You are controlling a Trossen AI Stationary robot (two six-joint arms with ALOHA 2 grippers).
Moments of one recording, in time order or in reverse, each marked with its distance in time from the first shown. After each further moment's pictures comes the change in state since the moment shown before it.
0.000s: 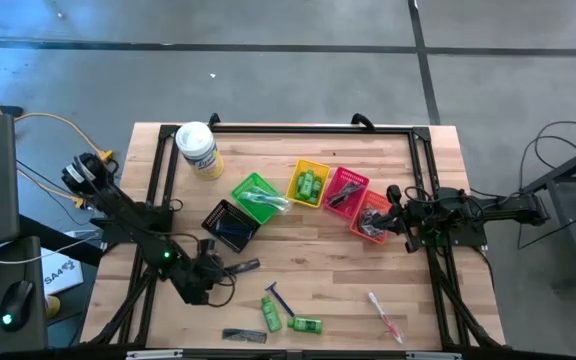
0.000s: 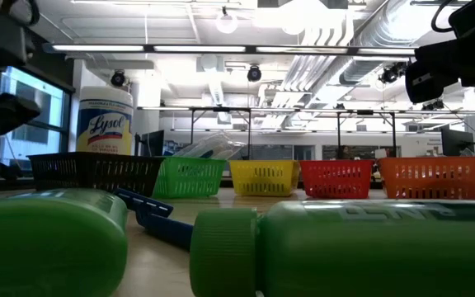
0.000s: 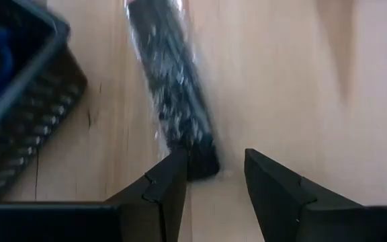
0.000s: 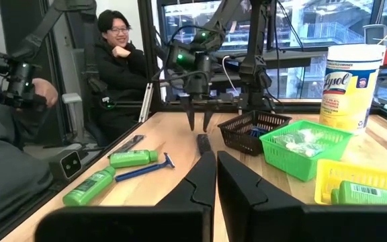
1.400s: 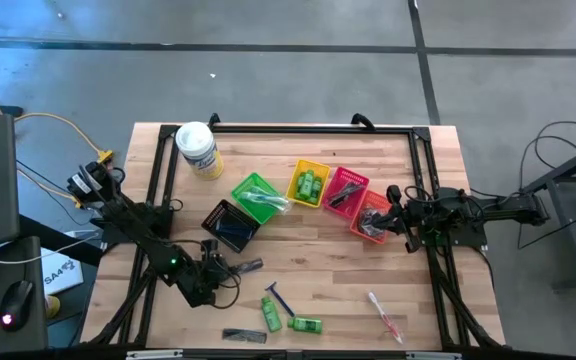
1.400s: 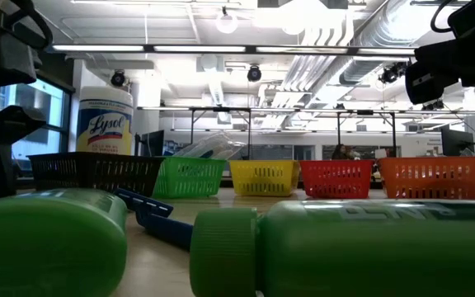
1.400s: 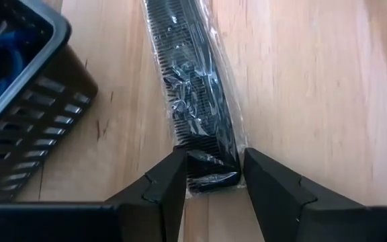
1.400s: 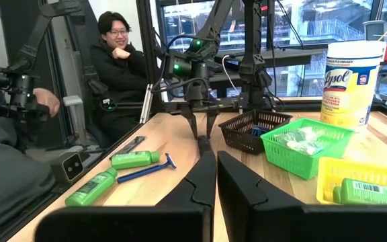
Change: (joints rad) left arm 0.002 0.134 0.004 0.049 -0.066 -0.028; right arm 0.000 0.000 0.000 0.001 0.000 0.021
